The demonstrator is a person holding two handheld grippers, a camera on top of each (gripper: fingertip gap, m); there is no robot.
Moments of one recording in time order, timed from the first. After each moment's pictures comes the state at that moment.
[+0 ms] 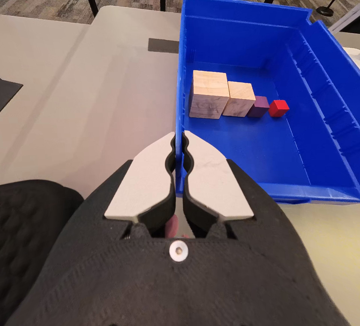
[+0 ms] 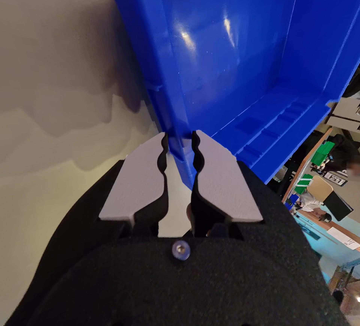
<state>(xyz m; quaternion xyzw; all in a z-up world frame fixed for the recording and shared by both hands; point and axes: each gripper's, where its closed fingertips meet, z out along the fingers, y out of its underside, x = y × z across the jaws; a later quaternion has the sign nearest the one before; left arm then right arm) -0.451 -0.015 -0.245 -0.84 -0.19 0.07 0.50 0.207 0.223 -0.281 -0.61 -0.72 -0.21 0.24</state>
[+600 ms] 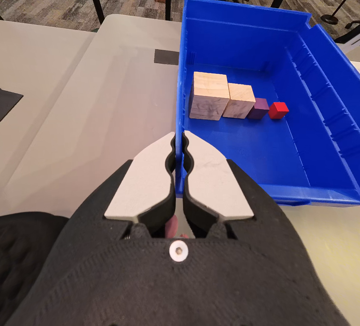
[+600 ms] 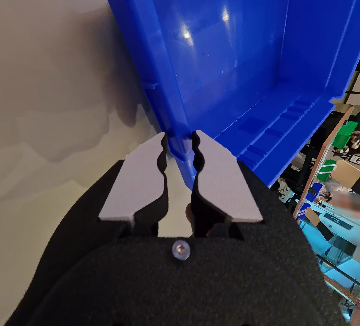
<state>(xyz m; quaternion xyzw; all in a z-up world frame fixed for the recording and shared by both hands) -0.474 0.013 -0.245 -0.83 -0.21 0.07 0.51 0.231 0.261 -0.282 -0.66 -0.68 -0.20 0.26</state>
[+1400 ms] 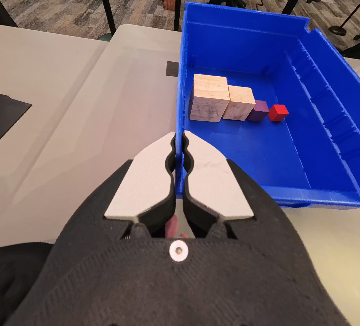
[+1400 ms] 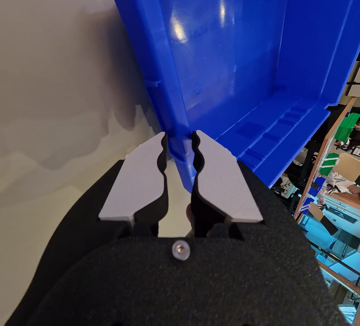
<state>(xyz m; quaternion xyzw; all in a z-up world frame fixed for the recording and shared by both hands) -0.504 0.033 -0.245 -0.82 -0.22 0.08 0.51 0.247 0.289 -0.282 -0.67 -0.66 -0.20 0.26</state>
